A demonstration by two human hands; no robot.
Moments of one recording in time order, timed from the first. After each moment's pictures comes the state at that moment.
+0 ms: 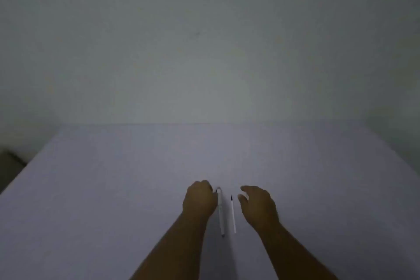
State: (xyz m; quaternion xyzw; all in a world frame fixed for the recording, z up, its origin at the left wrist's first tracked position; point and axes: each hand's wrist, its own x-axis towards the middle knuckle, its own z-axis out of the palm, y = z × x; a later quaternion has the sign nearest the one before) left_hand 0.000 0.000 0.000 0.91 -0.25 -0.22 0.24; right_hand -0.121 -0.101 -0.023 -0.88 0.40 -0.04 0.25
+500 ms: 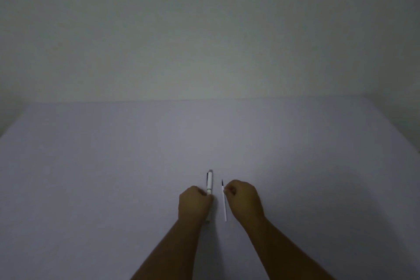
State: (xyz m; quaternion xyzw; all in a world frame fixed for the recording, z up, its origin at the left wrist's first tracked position) left_hand -0.017 -0.011 -0.061 0.90 -0.14 -0.28 0.29; right_hand -0.107 -0.105 -0.069 -0.82 0.43 -0.05 0.37
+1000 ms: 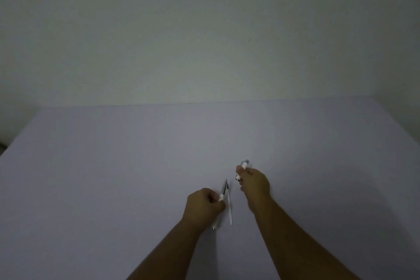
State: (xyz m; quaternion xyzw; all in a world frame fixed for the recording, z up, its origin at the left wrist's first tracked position) left_hand -0.017 -0.002 -0.052 0.86 -0.22 -0.30 0.35; right_hand -0.081 -0.133 -0.044 -0.62 0.54 -0.13 0.55
